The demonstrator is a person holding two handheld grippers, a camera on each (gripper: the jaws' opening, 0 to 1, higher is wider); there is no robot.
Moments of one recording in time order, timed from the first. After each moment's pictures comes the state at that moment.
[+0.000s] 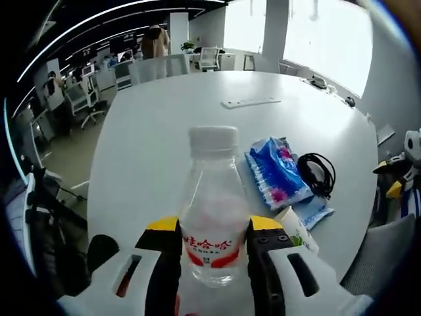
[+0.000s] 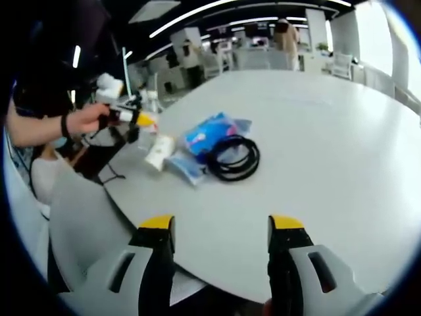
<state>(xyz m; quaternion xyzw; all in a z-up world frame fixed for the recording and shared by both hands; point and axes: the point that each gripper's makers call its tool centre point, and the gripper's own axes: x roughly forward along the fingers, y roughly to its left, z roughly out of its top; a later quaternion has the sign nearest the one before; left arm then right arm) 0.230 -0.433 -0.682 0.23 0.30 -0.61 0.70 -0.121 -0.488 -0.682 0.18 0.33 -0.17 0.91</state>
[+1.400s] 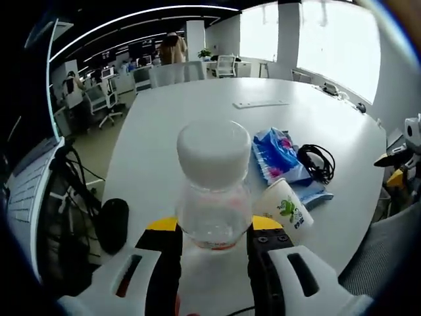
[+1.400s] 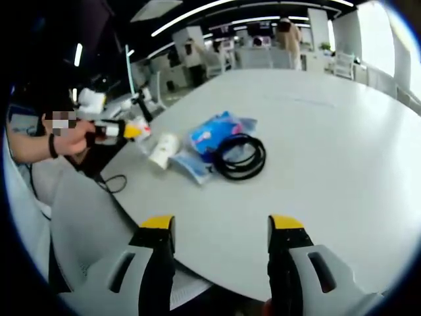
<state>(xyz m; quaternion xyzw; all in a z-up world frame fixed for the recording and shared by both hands) 0.215 -0.379 -0.684 0.21 0.28 -0.57 0.74 -0.116 -0.480 -0.683 0.18 0.33 -0.16 0.91</state>
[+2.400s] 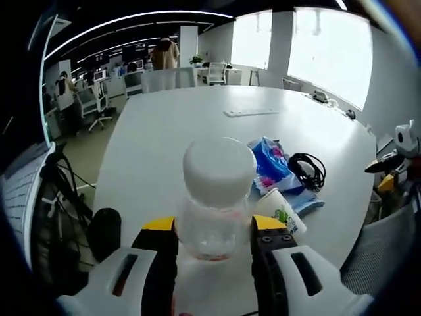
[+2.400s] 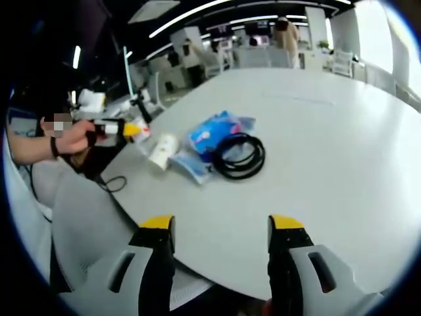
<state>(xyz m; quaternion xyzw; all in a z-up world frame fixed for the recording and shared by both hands) 0.216 -0.390 -0.676 0.19 0.28 -0.61 0.72 -0.117 -0.479 -0.684 0.19 0.33 -0.16 0.91</state>
